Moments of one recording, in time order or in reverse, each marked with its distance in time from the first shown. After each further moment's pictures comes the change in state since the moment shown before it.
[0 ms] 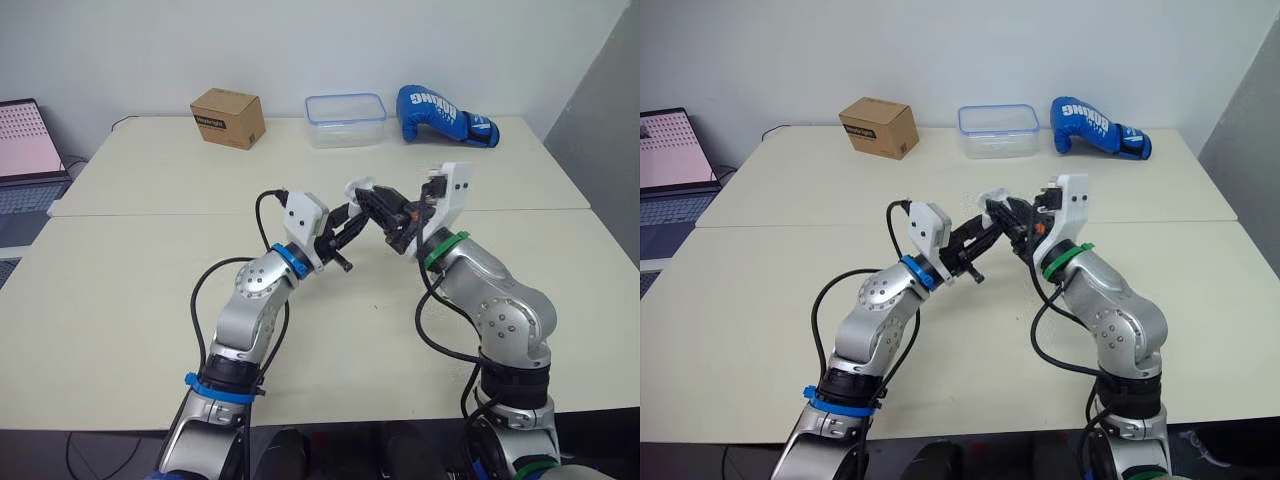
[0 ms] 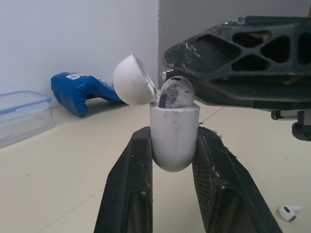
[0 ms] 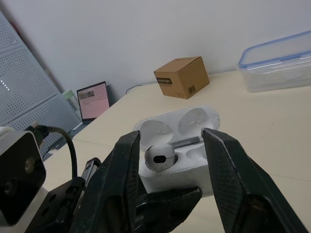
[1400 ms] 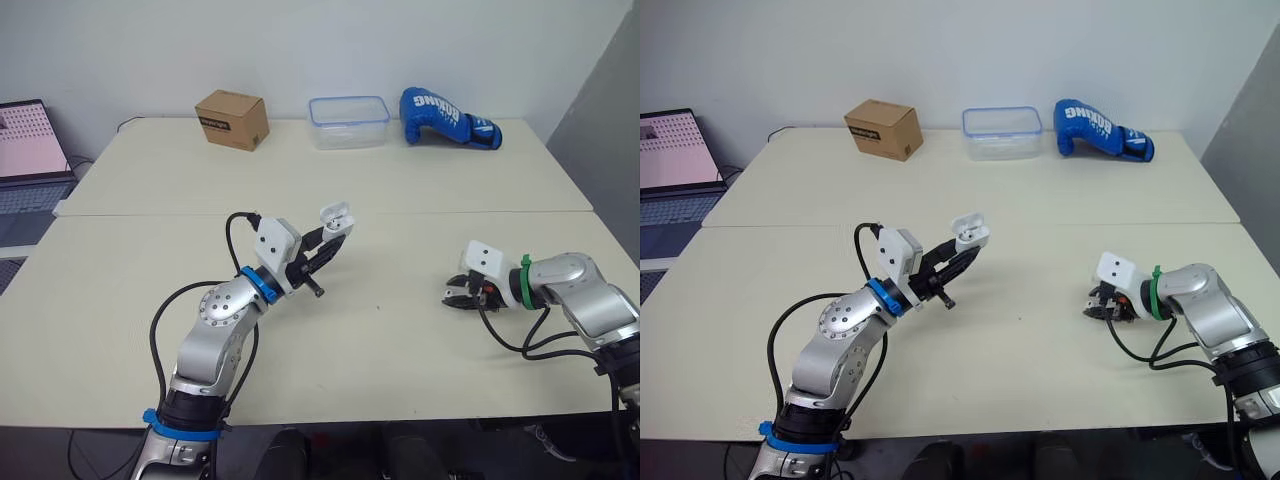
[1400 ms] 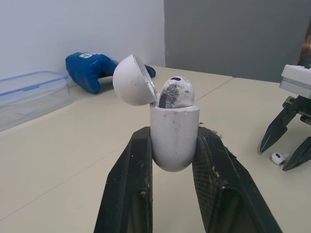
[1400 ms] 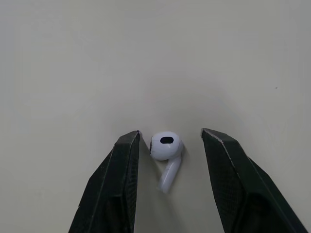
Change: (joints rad) left arm 0.178 0.145 0.037 -0.169 -0.020 0.049 -0.024; right arm 0.017 -0.847 0.436 0.545 -0.573 -0.440 0.916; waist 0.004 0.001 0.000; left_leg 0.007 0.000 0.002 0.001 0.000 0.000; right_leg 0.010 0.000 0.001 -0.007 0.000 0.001
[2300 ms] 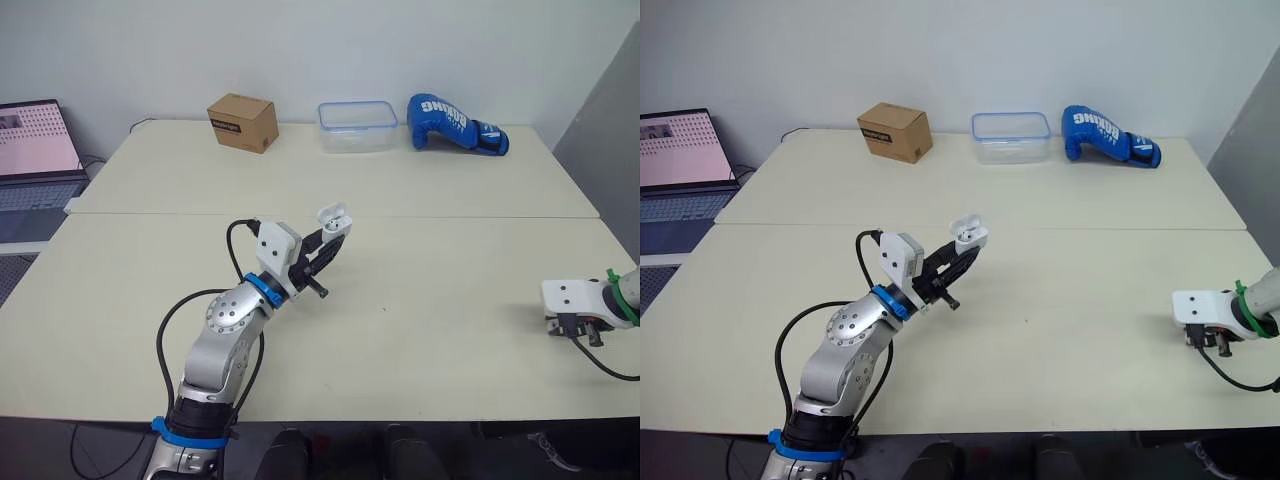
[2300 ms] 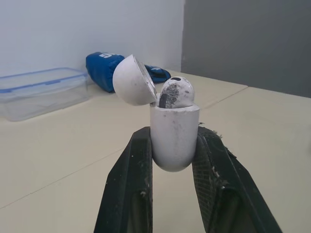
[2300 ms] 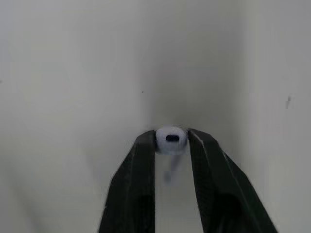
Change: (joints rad) left arm 0.034 -0.054 -0.004 -0.011 0.005 0.000 0.072; right arm 0.074 -0.333 0.019 0.310 -0.281 -0.502 0.207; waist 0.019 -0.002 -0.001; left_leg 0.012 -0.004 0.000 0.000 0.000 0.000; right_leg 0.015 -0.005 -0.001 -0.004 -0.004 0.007
